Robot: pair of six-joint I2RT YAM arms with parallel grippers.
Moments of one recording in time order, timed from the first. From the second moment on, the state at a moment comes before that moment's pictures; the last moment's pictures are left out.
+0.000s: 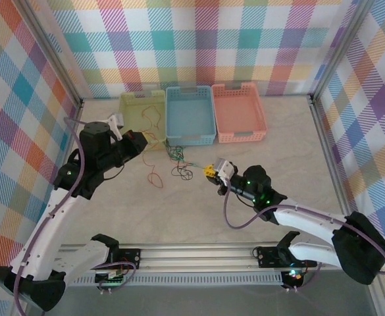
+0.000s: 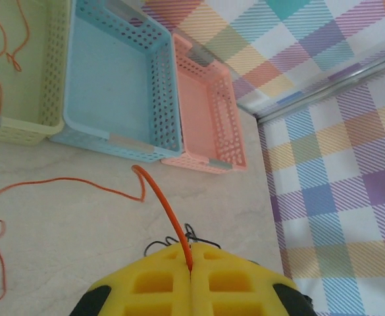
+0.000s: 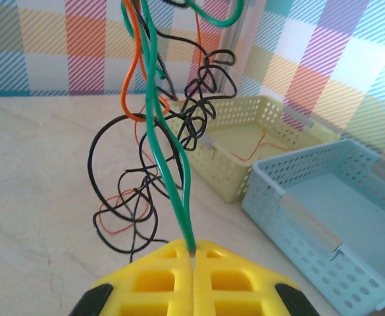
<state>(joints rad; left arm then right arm) -0.33 0.96 1.16 -0.62 0.17 -0.79 0.74 1.10 0.39 0.57 -0.23 -0.27</state>
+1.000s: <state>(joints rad) -0.29 1.01 1.09 -0.44 0.54 -0.79 0.70 1.13 0.60 0.42 -0.61 -0.20</state>
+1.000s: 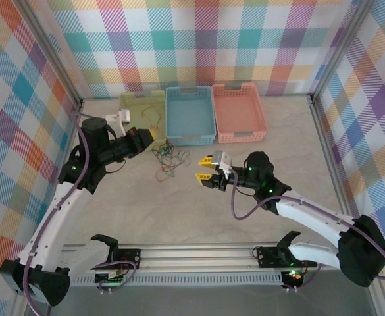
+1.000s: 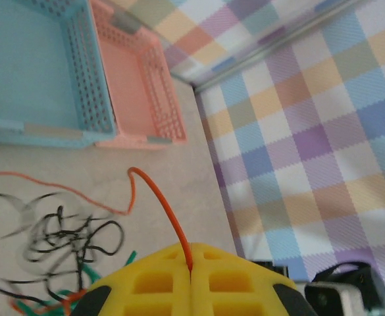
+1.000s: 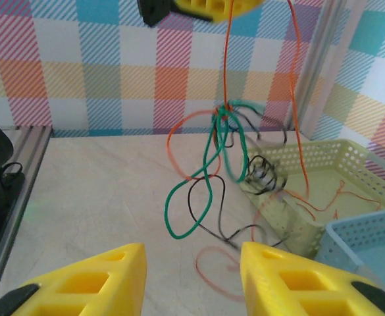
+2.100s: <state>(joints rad) -0.51 1.08 1.06 -0.42 0.56 -0.74 0.72 1.42 0.80 0.37 -0.70 -0.30</state>
